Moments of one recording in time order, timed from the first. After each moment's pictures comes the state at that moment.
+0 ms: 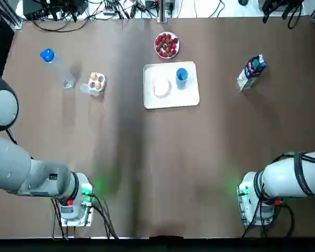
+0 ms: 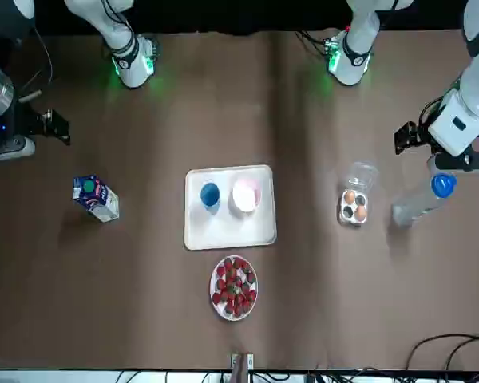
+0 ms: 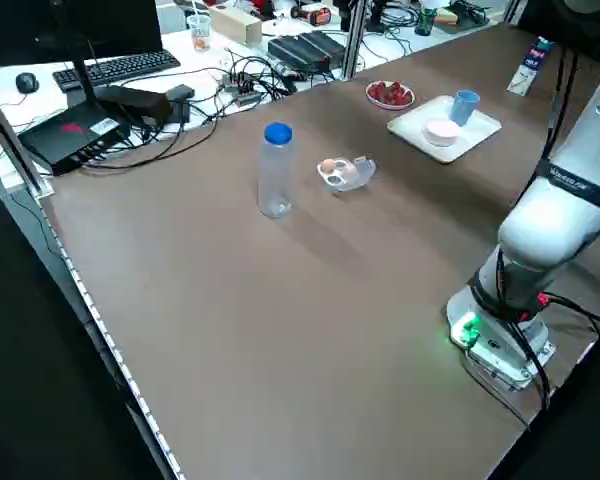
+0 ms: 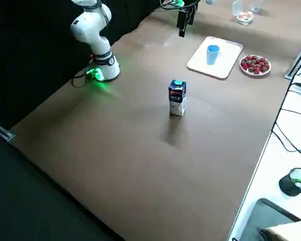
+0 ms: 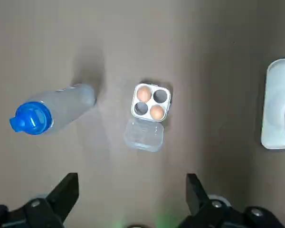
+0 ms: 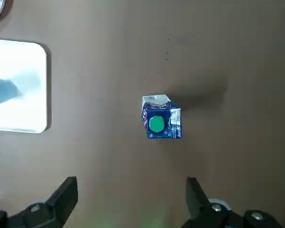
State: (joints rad) left arm -0.04 0.06 -0.10 -1.57 0.05 1.53 -0.11; right arm 0.10 -0.05 -0.05 -1.70 -0.03 1.59 -0.10
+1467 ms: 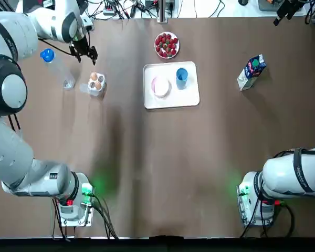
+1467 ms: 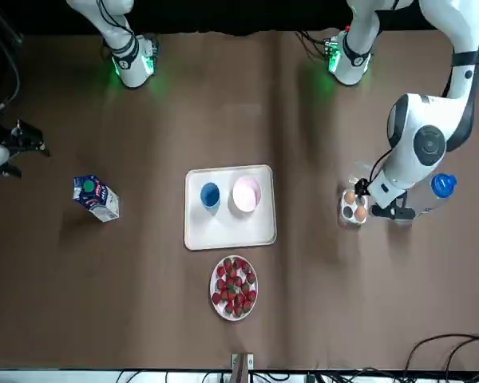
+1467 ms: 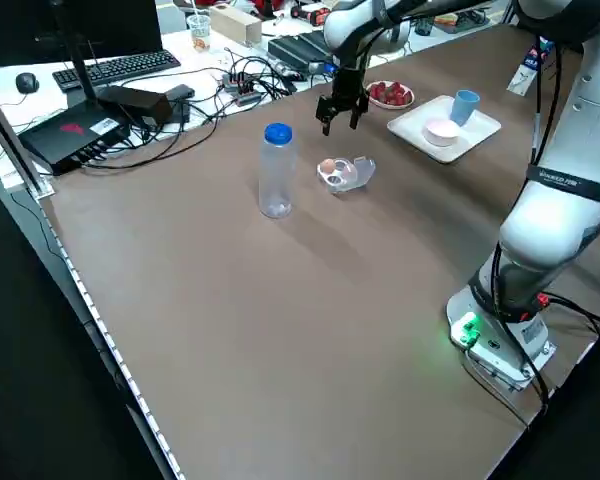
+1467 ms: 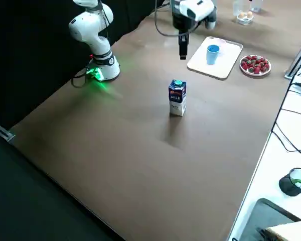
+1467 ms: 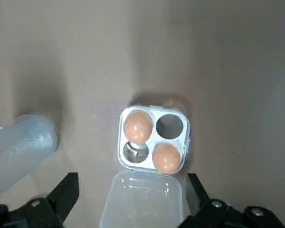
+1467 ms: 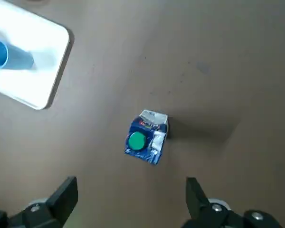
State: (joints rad) left arm -0.02 0.20 -0.11 -2.07 0.12 2.20 -0.09; right arm -0.09 0.04 -0.07 -1.69 0.14 1.68 -0.70
